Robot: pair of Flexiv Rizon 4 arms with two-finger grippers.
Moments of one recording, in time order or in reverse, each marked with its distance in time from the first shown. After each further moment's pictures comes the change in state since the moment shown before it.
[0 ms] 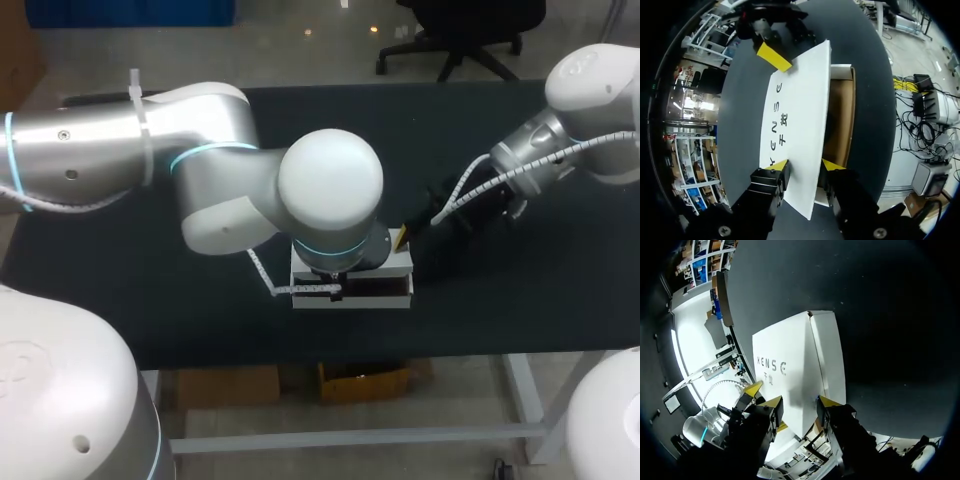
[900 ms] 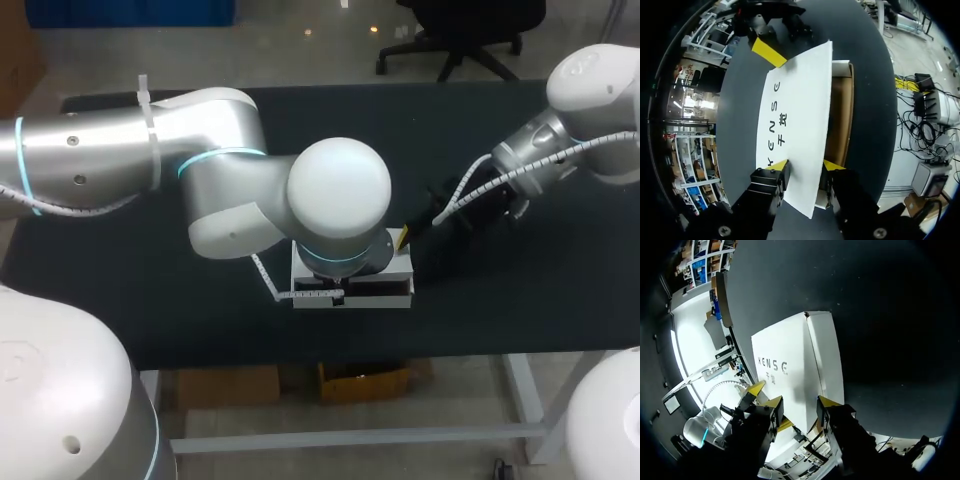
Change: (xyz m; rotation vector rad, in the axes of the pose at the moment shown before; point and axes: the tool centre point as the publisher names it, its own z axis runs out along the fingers) left arm 0.005 0.000 0.006 -0.014 -0.004 -0.004; right arm -0.003 0.001 -0.002 -0.006 -0.006 0.003
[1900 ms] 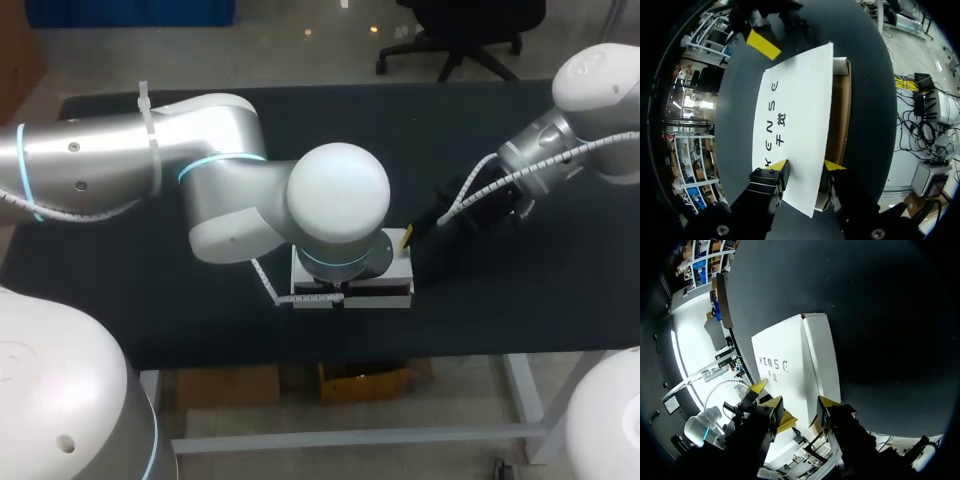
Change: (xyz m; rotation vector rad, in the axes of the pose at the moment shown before) left arm 0.006 0.001 0.005 0.000 0.006 0.002; right arm -0.004 -0.001 -0.008 -0.017 -0.001 -0.001
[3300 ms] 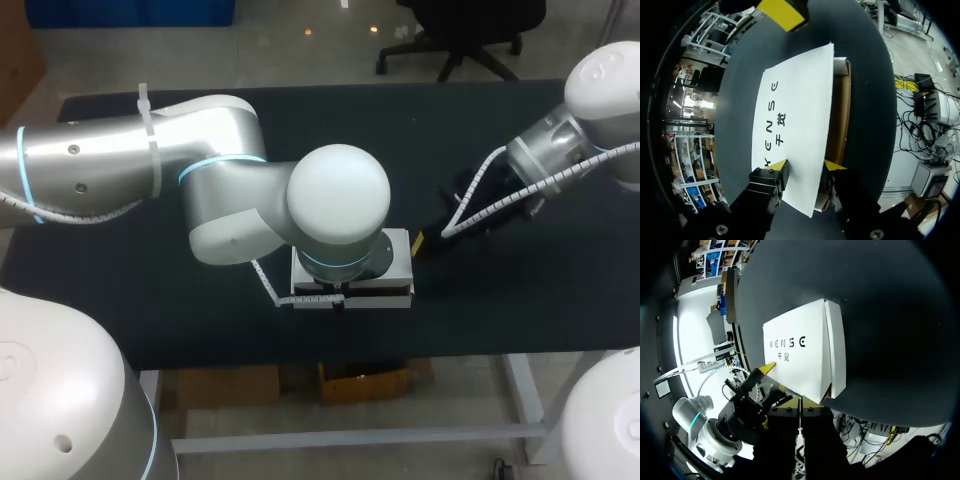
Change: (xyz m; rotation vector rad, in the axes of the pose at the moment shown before) left arm 0.001 0.000 0.000 0.001 0.000 -0.005; right arm 0.014 -0.036 -0.007 -0.070 -0.040 -0.123
